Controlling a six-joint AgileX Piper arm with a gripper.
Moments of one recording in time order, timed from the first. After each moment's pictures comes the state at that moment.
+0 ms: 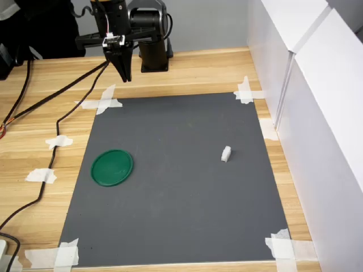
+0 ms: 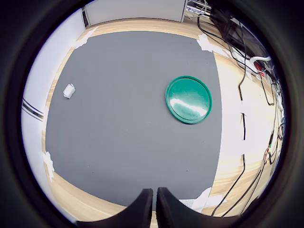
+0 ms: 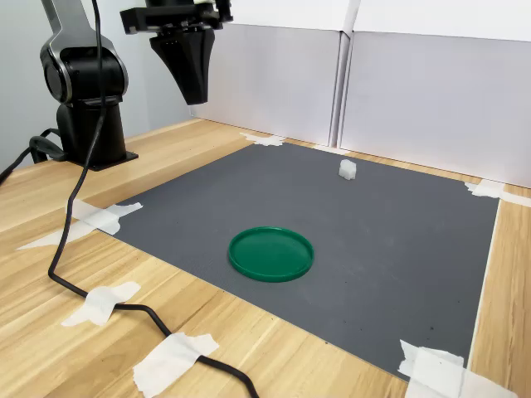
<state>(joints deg) -6.0 67.6 -53.3 2.7 58.4 -19.2</state>
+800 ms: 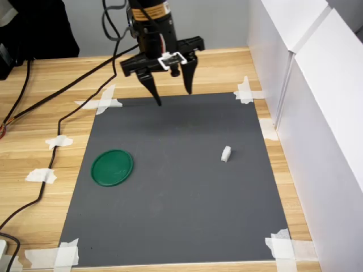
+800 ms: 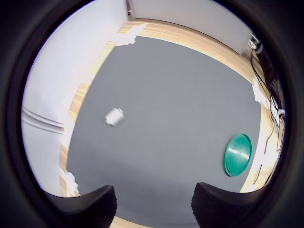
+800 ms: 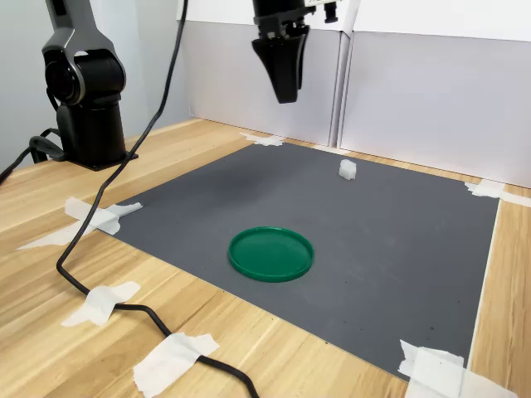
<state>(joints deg) 16.2 84.2 -68.8 4.3 57.8 -10.3</state>
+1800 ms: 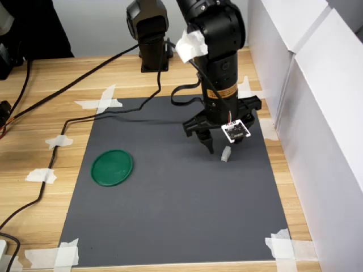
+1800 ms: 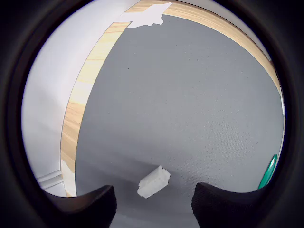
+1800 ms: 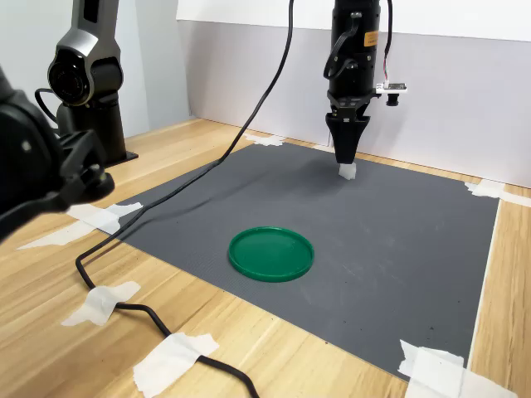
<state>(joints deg) 25.5 107.5 -77.7 4.7 49.8 2.0</state>
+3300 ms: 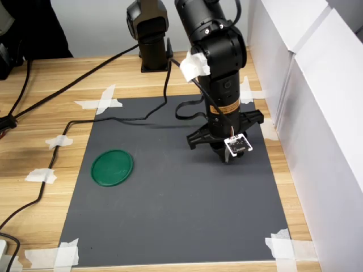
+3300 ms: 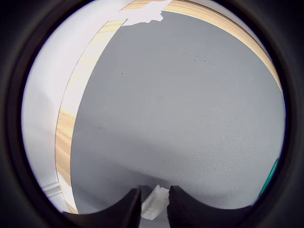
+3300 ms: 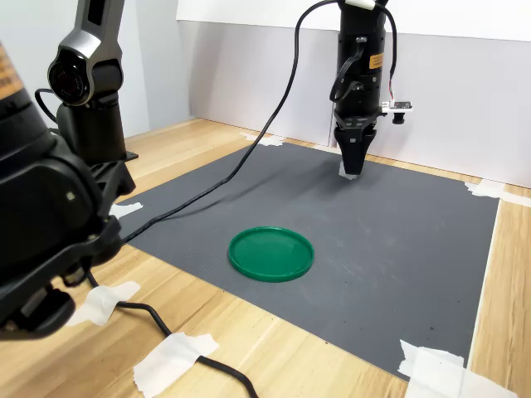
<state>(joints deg) 25.5 110.4 -77.7 5.5 45.5 2.0</state>
